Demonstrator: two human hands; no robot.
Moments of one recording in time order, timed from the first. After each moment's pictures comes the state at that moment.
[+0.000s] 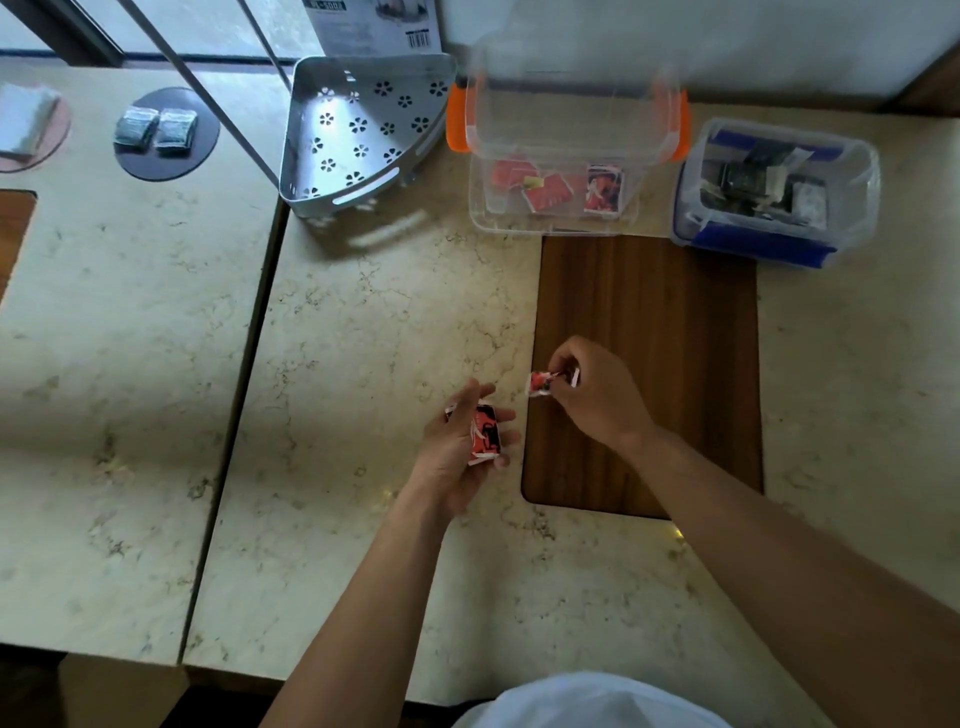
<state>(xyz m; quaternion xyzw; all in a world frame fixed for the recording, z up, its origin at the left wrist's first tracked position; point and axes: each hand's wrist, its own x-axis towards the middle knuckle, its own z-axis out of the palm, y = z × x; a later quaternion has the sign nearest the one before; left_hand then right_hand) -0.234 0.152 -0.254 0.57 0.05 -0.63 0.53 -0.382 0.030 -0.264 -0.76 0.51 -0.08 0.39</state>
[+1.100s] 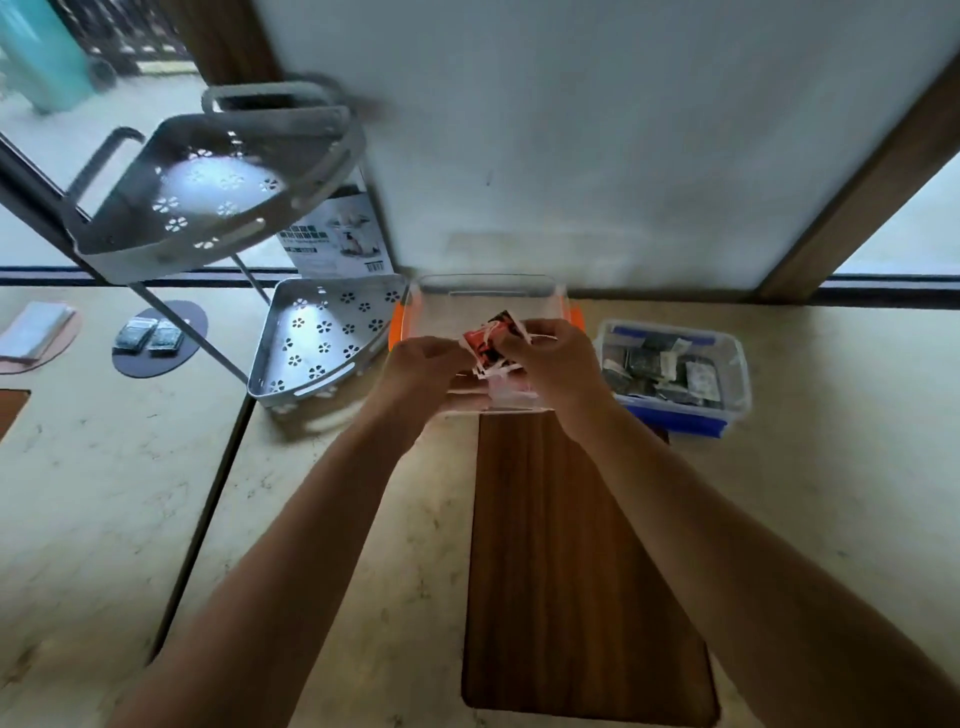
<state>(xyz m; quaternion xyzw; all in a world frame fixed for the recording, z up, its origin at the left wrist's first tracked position) -0.197 -0.061 -0.105 0.64 -0.24 -0.55 0.48 -0.344 -0.135 -0.129 -0.54 0.54 -0.30 0.57</state>
